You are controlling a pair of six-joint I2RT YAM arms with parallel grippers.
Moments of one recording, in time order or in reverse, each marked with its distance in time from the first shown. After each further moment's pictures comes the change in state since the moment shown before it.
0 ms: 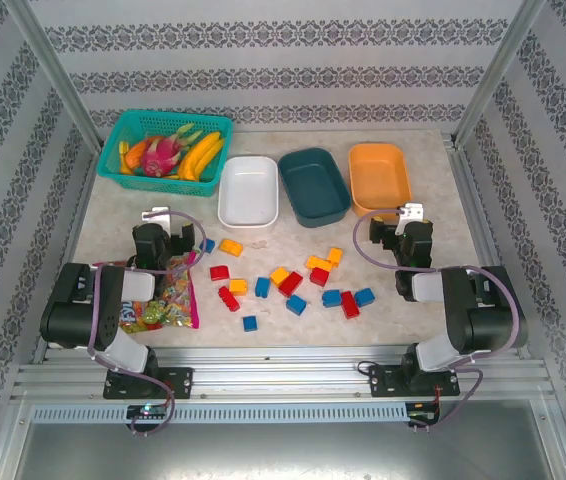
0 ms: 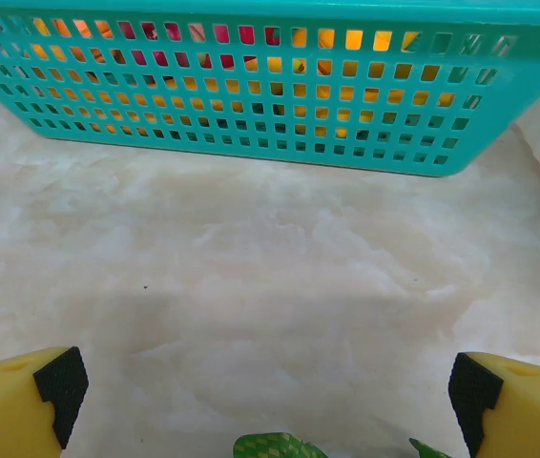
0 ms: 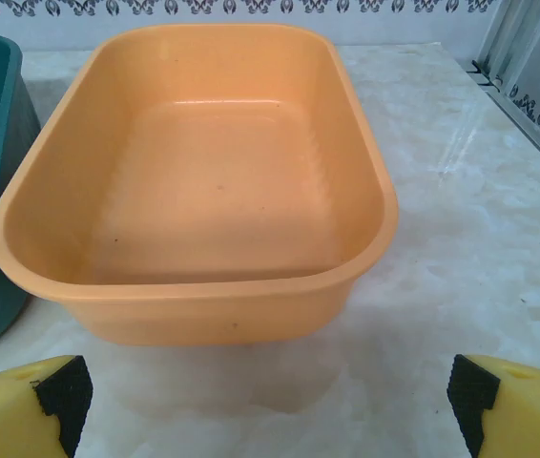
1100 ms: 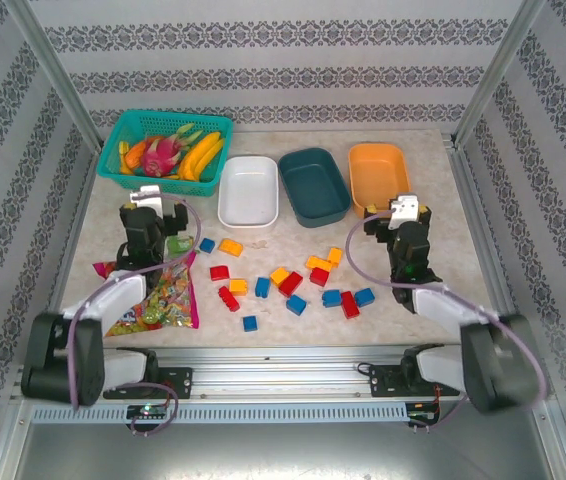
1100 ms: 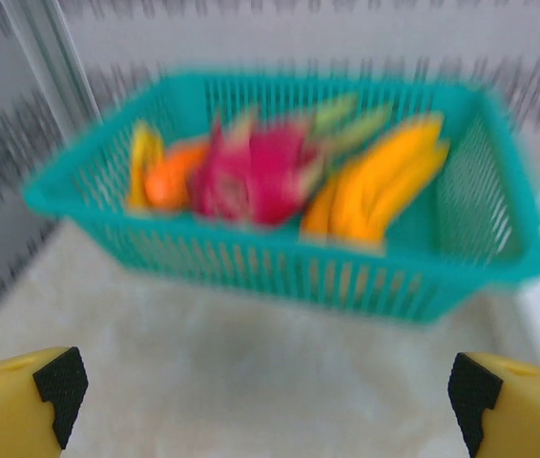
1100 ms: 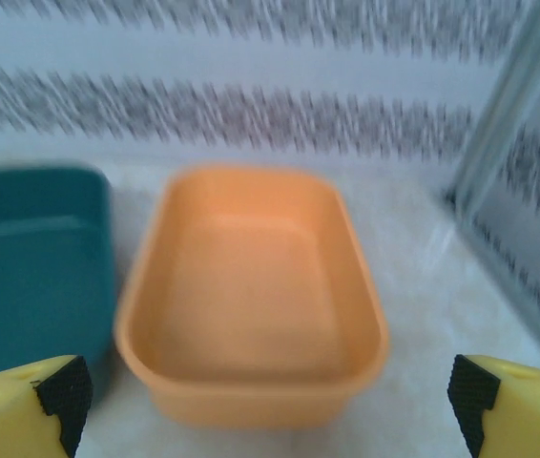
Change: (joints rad) left arm -0.077 -0.372 0.164 -0.340 -0.160 0.000; right arm 0.203 -0.373 0.038 -0.181 0.214 -0.088
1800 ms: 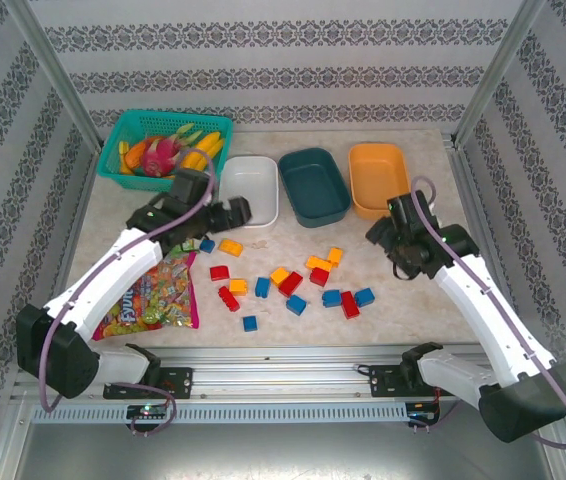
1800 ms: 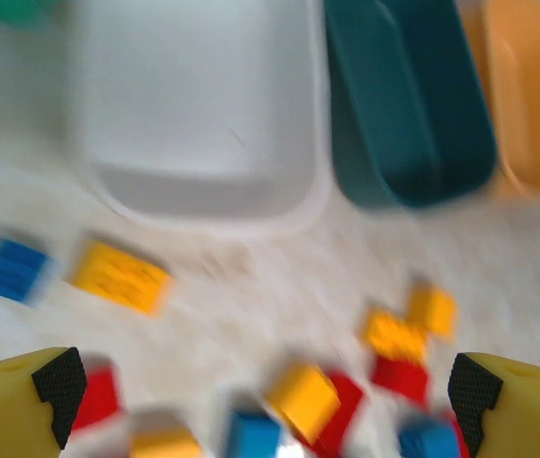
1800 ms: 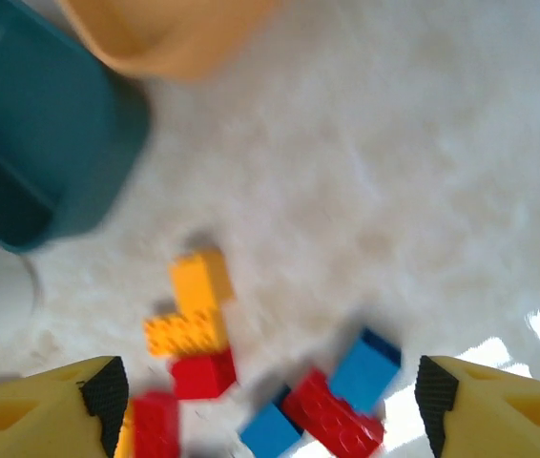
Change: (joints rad) left arm -0.369 0.134 0.592 -1.049 0.418 -0.597; right arm 0.093 -0.084 0.611 -1.667 -0.193 1.121
